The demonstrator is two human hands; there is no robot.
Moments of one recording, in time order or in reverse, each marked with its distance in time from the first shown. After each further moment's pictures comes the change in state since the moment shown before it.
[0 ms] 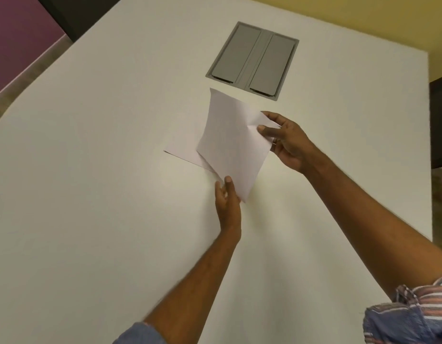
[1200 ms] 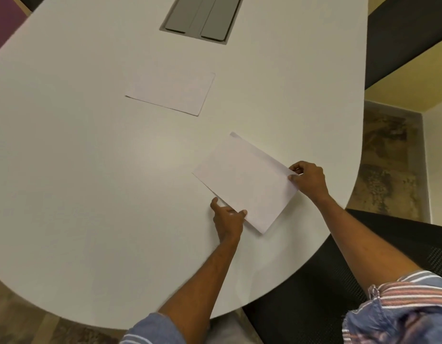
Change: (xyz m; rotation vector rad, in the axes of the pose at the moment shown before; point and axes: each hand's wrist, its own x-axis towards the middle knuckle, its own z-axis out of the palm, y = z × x) left_hand -0.251 -0.181 -0.048 0.578 0.021 -0.109; right_hand -0.311 0.179 -0.212 -1.042 0.526 0.143
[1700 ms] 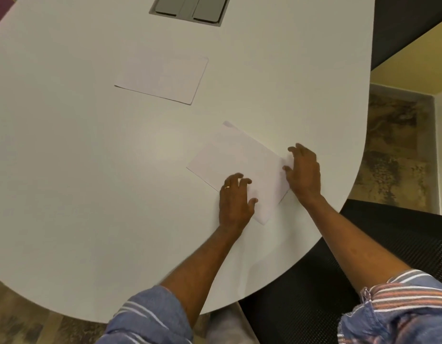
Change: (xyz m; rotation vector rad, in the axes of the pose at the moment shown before) left_hand 0.012 0.011 0.023 0.853 -0.126 0.774; right_hand -0.013 0.010 0.024 -0.231 0.163 -0.212
